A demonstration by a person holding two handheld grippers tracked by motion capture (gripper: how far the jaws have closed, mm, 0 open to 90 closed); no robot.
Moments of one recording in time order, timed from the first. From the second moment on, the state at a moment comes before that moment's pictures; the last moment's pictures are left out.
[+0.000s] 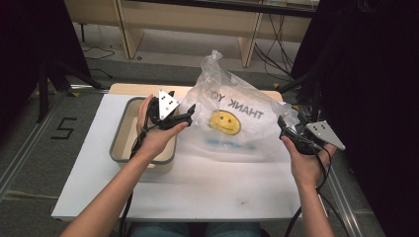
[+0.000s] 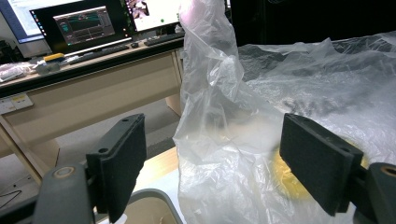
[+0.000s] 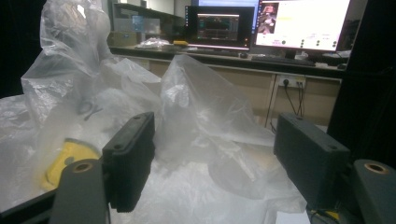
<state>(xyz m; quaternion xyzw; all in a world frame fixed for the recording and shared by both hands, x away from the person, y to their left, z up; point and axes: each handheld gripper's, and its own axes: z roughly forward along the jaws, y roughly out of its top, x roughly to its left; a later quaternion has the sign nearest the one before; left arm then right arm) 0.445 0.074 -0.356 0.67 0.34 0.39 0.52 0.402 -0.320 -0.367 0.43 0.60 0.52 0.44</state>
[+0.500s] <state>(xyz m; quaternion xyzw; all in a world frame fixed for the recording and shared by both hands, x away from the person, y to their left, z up) 0.448 0.072 -0.359 0.68 0.35 0.39 0.52 0.398 -0.314 -0.355 0.41 0.62 0.53 0.41</state>
